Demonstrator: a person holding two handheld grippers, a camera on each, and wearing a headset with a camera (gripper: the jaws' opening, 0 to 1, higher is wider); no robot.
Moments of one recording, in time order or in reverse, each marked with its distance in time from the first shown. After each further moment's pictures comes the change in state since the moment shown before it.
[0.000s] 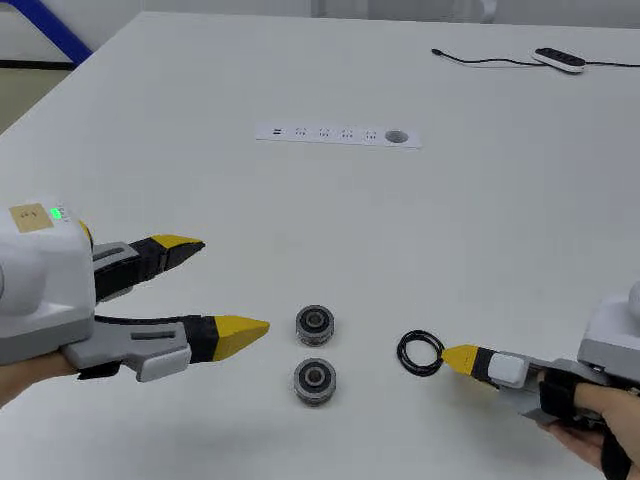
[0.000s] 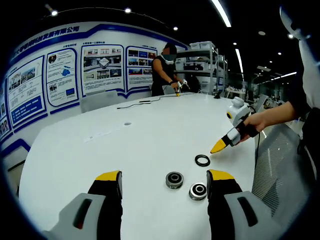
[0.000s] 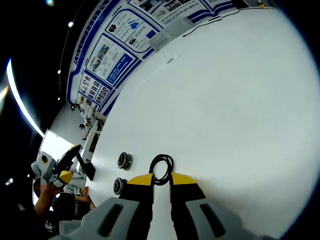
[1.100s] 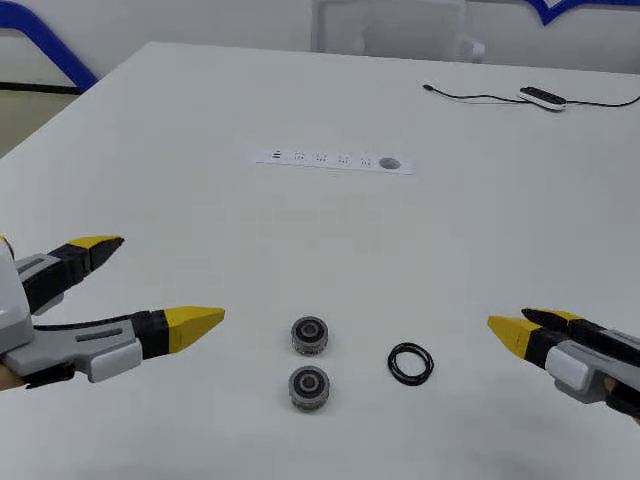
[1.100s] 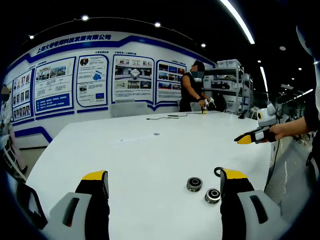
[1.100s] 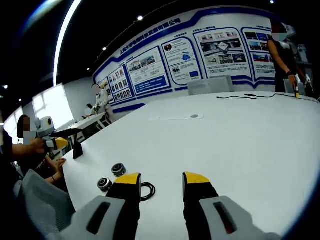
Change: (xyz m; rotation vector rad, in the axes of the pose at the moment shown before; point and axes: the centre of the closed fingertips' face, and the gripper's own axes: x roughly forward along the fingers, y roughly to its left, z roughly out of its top) left arm -0.054 0.038 0.003 -0.114 -0.148 0.238; right arm -0.061 0.019 0.060 -0.629 -0.249 -0.008
